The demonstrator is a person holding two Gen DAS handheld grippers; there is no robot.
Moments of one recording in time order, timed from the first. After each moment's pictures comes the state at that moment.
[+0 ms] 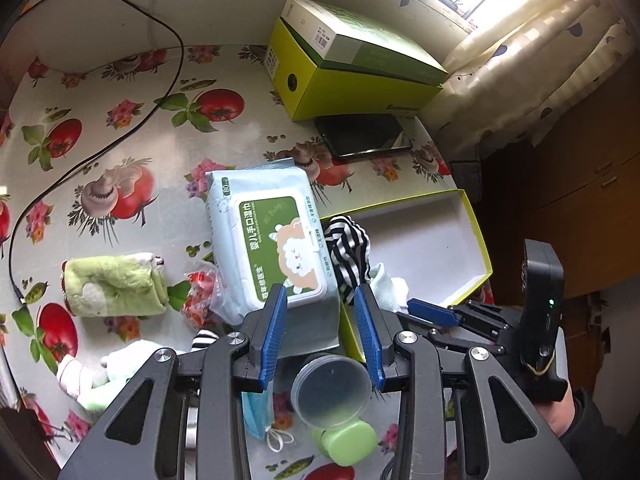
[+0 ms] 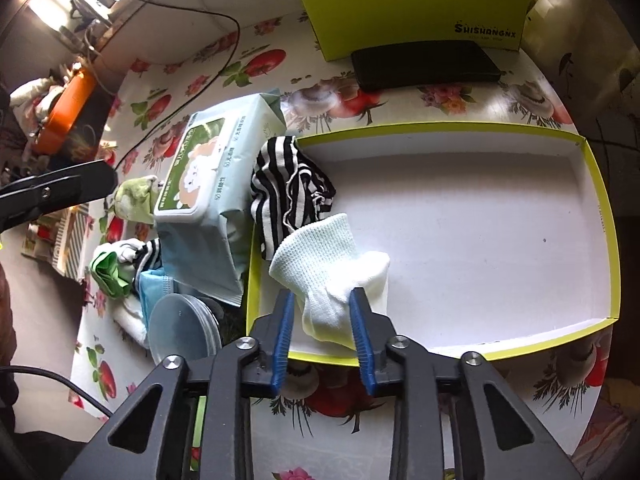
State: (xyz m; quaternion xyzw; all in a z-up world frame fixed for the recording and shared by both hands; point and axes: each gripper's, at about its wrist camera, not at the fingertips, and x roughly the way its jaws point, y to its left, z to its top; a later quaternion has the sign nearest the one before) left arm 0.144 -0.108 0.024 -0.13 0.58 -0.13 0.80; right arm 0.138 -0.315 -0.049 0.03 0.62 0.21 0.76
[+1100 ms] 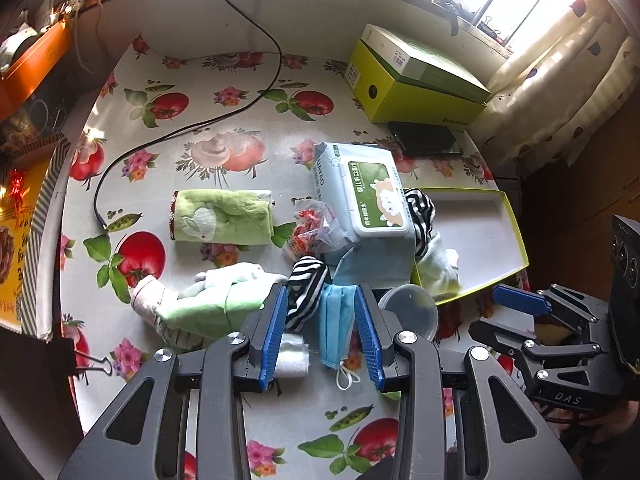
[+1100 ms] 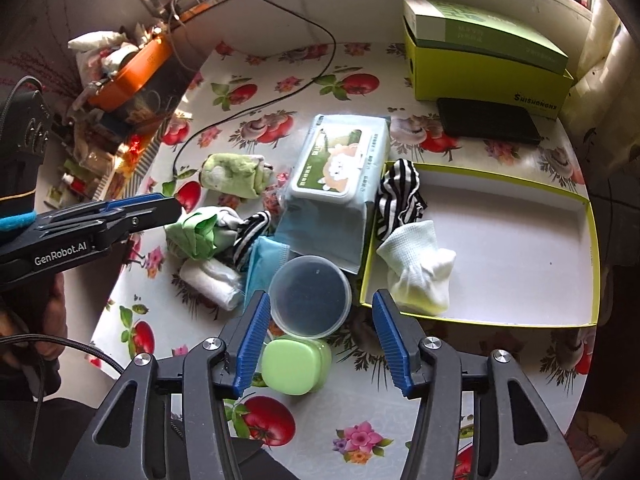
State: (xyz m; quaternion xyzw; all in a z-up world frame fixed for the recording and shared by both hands) left arm 0.054 -0.047 0.041 -0.13 0.55 -0.03 0.82; right arm 0.068 -0.255 0.039 -0.03 0.57 0.28 0.77
